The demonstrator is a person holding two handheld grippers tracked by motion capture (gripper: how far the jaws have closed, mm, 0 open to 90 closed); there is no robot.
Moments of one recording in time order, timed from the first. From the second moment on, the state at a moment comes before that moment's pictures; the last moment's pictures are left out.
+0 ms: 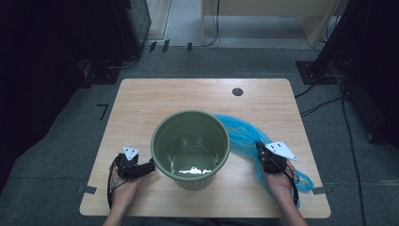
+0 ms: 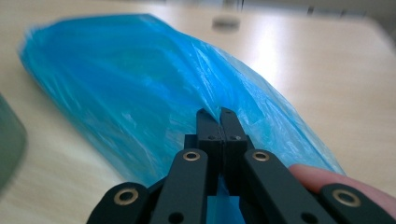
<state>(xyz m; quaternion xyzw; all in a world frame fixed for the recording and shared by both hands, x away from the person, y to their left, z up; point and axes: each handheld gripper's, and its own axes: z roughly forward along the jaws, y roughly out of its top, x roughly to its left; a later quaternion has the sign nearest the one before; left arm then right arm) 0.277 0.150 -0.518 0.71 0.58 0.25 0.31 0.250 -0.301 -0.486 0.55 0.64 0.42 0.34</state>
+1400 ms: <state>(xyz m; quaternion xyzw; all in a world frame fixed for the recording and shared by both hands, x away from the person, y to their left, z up) 0.279 0.148 -0.519 0.71 0.58 0.26 0.31 0.176 -0.309 -0.300 0.37 0.53 0.62 0.45</state>
